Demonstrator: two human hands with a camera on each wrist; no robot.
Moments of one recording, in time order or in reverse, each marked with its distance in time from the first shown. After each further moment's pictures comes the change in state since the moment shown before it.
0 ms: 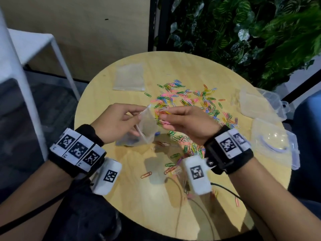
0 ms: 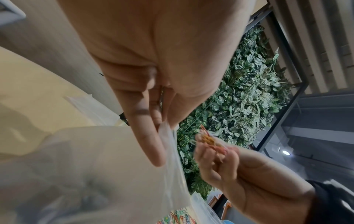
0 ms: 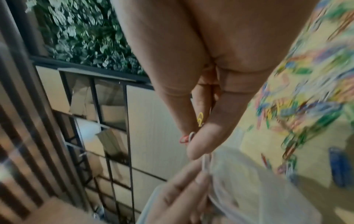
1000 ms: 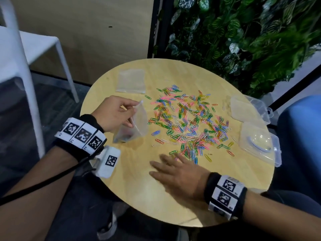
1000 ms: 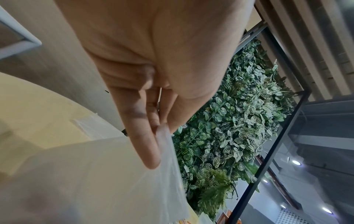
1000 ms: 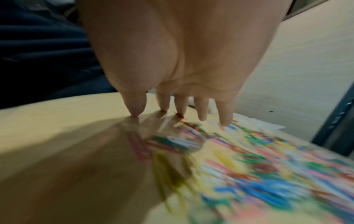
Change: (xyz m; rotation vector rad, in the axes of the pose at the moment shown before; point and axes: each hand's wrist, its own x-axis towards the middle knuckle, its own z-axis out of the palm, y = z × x) left_hand -0.004 -0.001 -0.025 0.050 0.100 -0.002; right_hand -0.071 0.113 -0.007 -1.954 -0.424 -0.664
